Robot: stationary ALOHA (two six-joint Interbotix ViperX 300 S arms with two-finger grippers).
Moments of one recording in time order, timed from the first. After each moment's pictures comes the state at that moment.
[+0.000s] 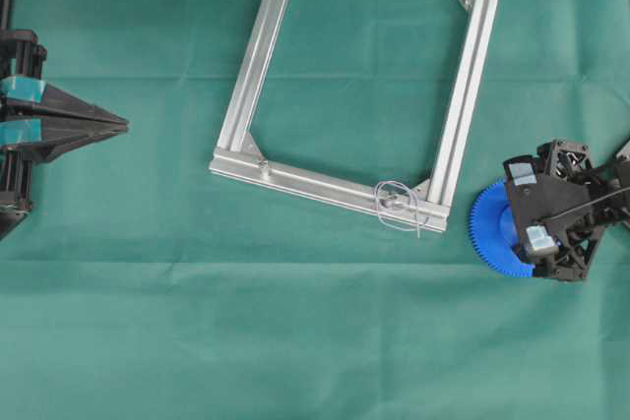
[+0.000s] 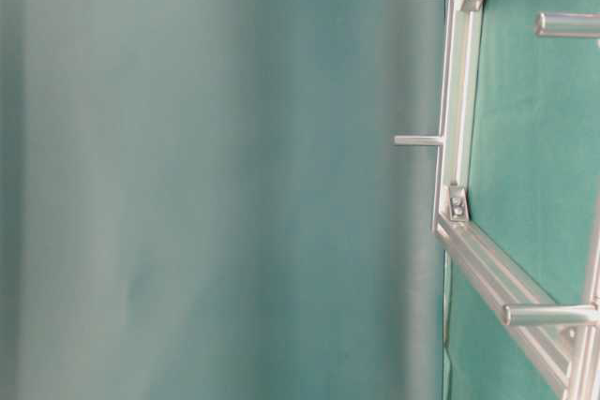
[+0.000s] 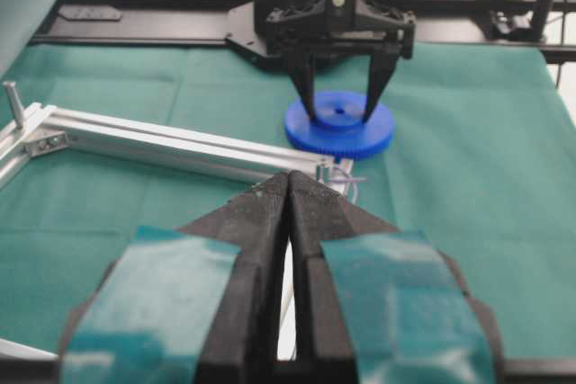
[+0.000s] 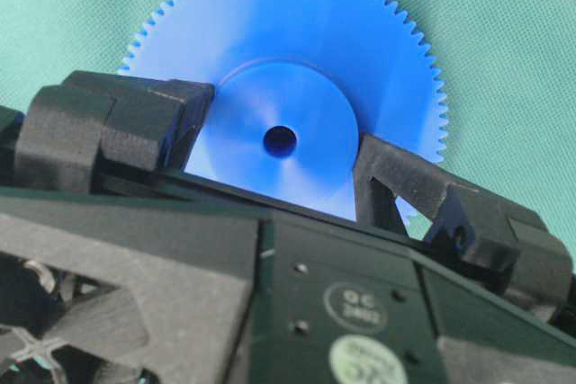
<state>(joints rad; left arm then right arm) 0.02 -1.00 1.18 -0.02 -0.13 0.02 0.19 -0.28 1.05 0.02 0.57 0.49</state>
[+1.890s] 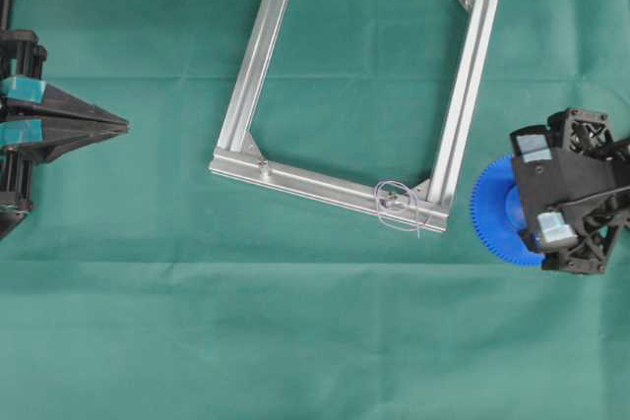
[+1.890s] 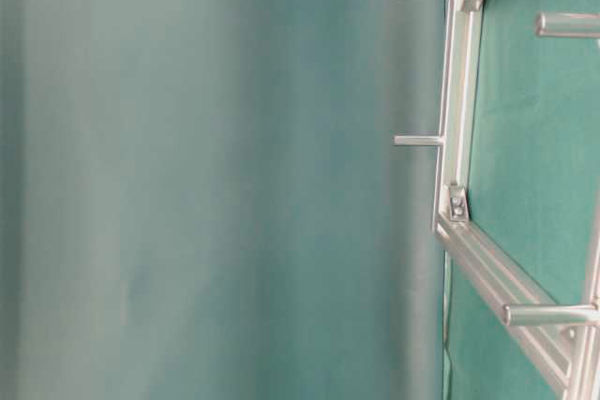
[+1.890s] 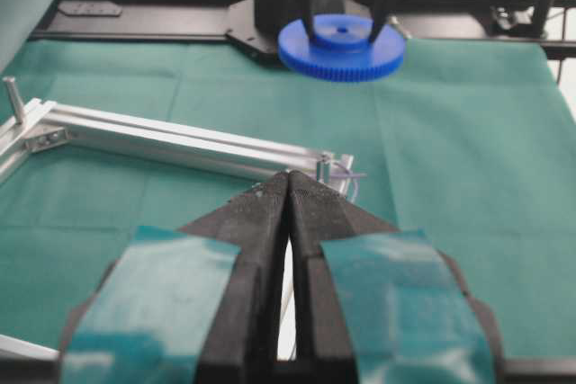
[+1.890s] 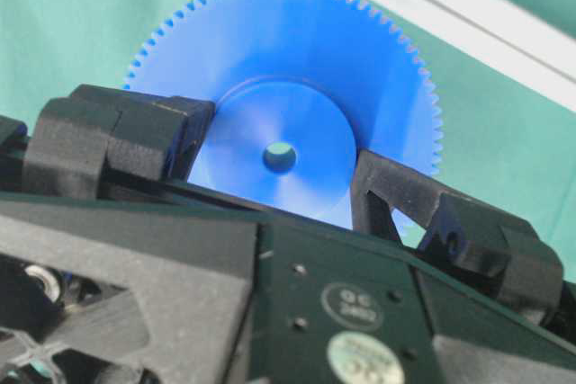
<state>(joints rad) 0.02 -1.00 1.18 -0.02 -0.12 0.02 0.19 -0.42 0.73 -0.03 1.01 0.49</state>
